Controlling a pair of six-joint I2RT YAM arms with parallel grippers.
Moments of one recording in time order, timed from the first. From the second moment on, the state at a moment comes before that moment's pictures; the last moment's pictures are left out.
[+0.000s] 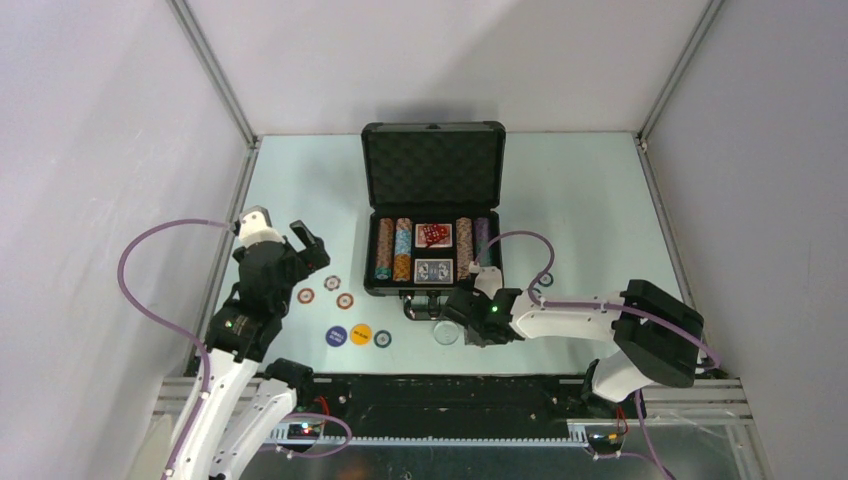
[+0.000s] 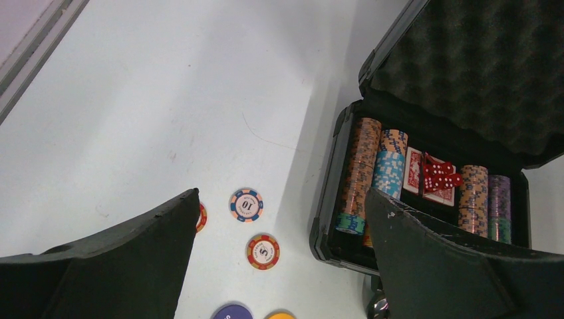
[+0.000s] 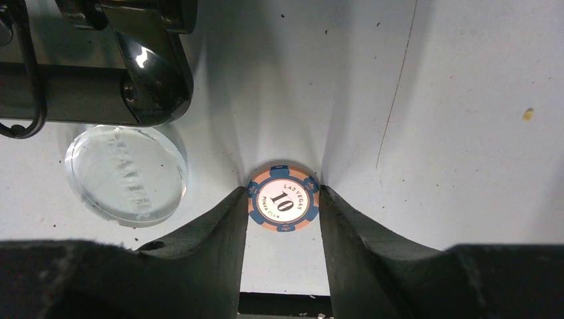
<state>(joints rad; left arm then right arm) -0.29 0.58 0.72 -0.56 -0.41 -0.51 1.14 1.52 0.80 -0.60 0.37 1.03</state>
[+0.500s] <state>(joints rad) -0.29 0.58 0.72 -0.56 -0.41 -0.51 1.14 1.50 0.79 -0.64 0.35 1.05</state>
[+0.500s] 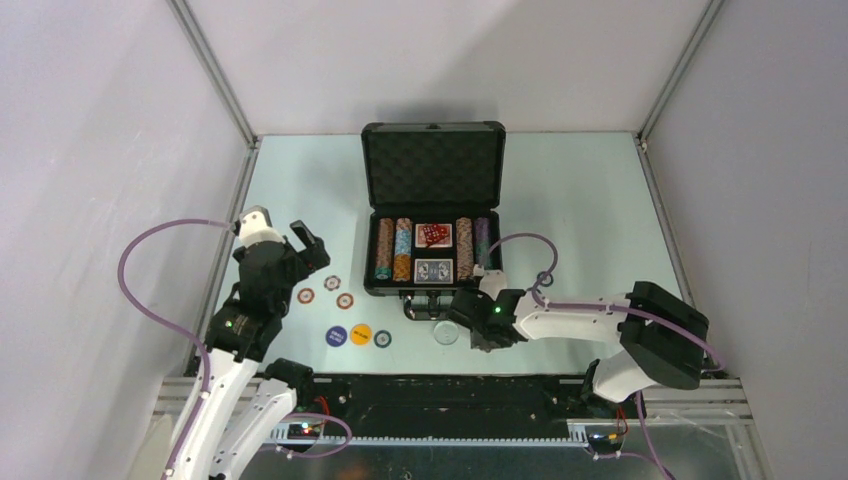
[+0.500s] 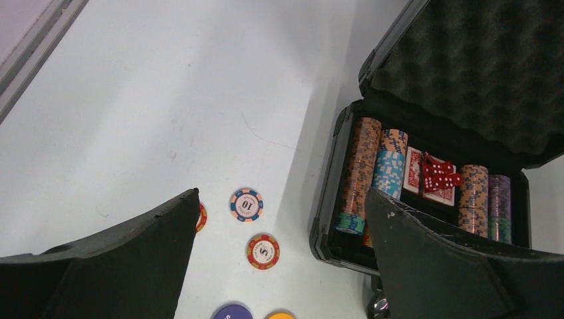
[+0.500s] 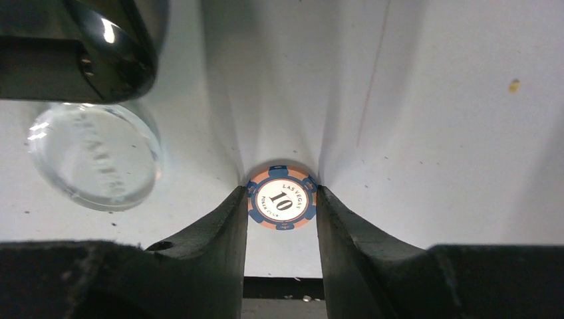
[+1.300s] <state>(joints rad) -0.29 0.60 0.72 -0.56 -0.41 -0.51 1.14 1.38 0.80 -0.77 0.36 1.03</state>
